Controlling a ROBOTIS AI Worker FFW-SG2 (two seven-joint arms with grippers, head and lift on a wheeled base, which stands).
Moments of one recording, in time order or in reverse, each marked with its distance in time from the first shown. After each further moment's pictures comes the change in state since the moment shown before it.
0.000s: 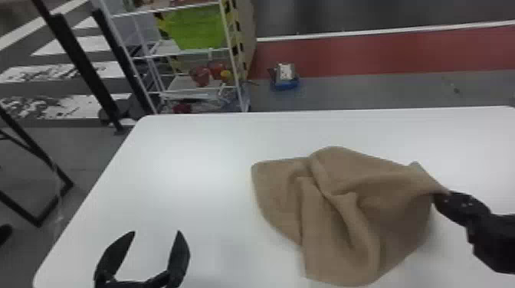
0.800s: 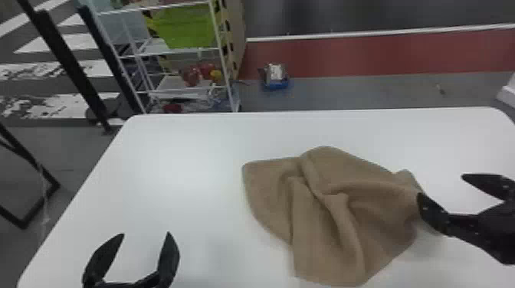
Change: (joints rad) left arm -0.016 0.000 0.006 0.015 0.000 0.016 0.000; right arm -0.002 -0.005 -0.031 0.035 0.276 -0.237 0.252
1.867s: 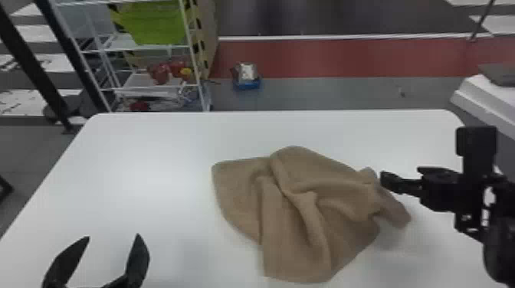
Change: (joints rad) left arm -0.015 0.000 -0.011 0.003 -0.006 0.012 0.000; right arm -0.367 0.020 -0.087 0.400 -0.148 0.219 -0.078
